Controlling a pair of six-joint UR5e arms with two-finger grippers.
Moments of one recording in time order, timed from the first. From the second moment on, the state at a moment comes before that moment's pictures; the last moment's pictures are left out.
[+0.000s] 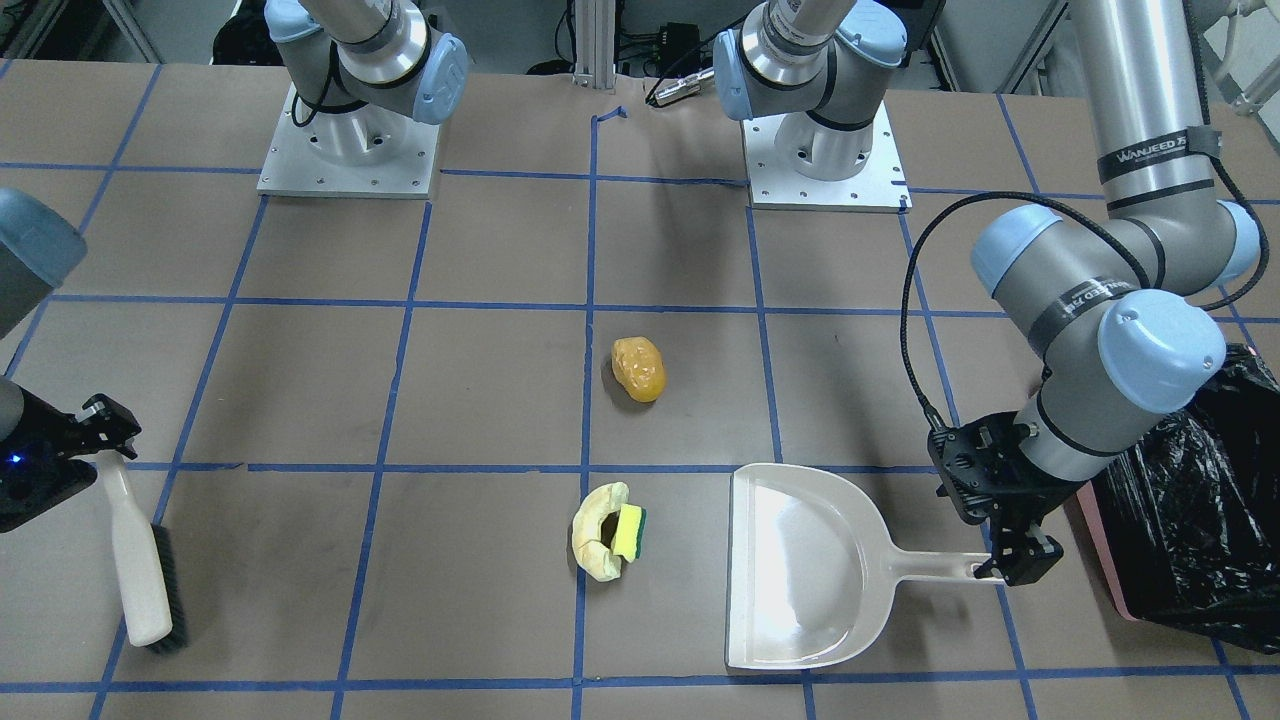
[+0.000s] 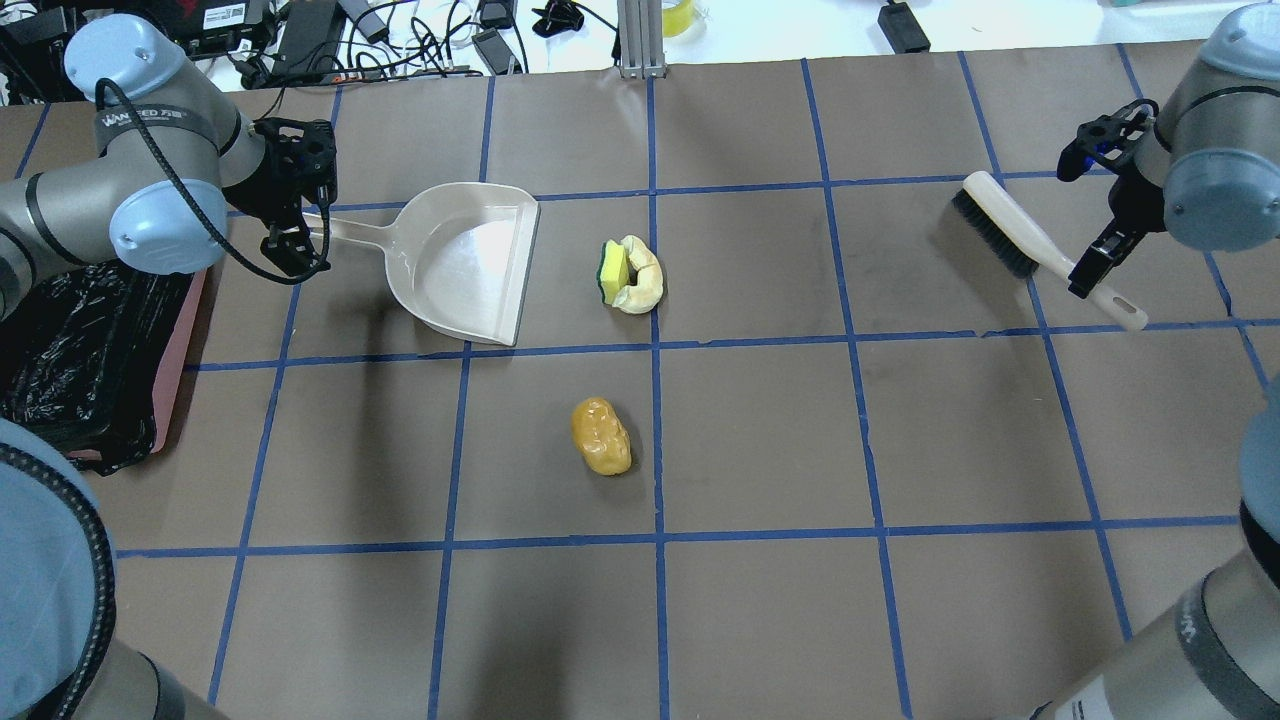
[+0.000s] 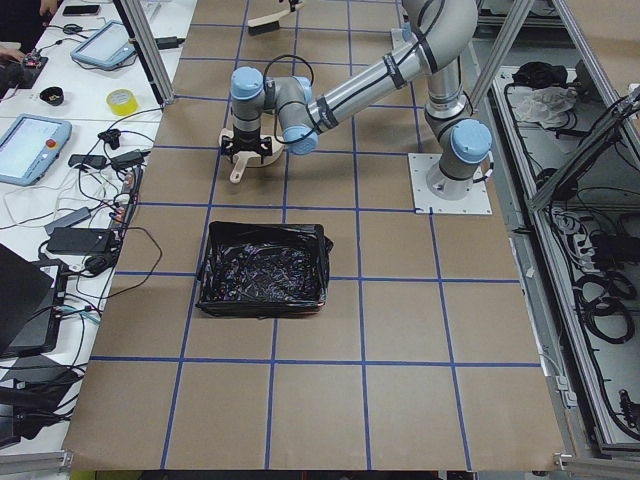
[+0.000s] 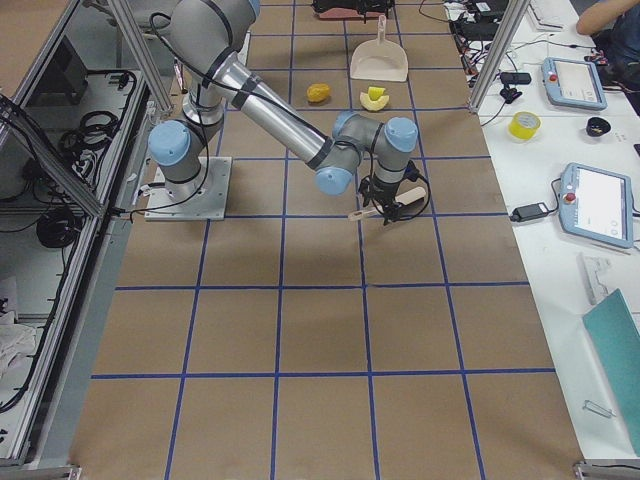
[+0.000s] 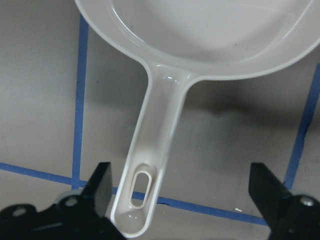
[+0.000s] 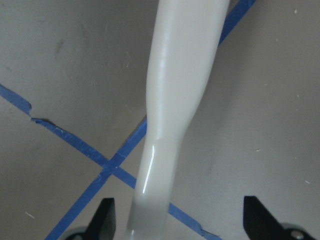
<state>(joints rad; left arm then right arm) -1.32 -2.00 -1.66 -0.91 1.50 1.67 1.14 -1.13 1.70 -2.10 -1.67 -1.11</state>
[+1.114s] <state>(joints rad) -1.31 -2.05 -1.64 -0.90 1.49 1.63 1.14 -1.16 1.71 -2.01 -1.70 -1.11</state>
